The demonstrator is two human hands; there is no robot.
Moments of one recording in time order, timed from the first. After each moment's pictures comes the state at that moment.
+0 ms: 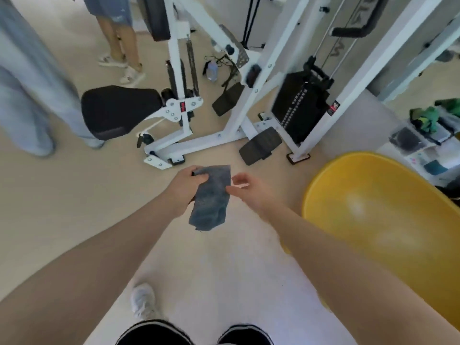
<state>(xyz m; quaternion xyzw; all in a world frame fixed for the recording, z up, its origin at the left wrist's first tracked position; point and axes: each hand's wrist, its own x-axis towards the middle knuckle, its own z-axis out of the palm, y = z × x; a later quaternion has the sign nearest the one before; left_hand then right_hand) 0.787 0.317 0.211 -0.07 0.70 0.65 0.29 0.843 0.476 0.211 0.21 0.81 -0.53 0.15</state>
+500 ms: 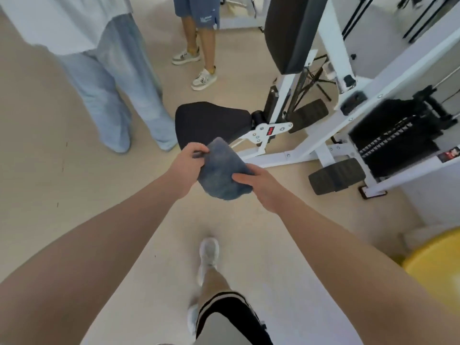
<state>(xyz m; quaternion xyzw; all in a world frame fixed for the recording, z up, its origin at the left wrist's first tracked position) 0.541 0.058 0.203 -0.13 0.74 0.64 0.18 0.572 0.234 0.196 0.10 0.69 -0.67 0.26</state>
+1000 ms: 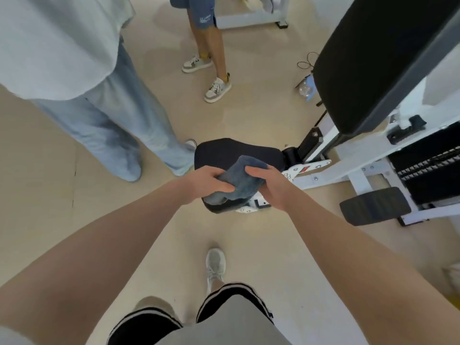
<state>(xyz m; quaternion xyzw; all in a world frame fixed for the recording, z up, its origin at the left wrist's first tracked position) 0.292 0.000 0.183 0.01 0.79 0.47 0.40 0.309 0.180 0.163 0.17 0.58 -0.75 0.27</state>
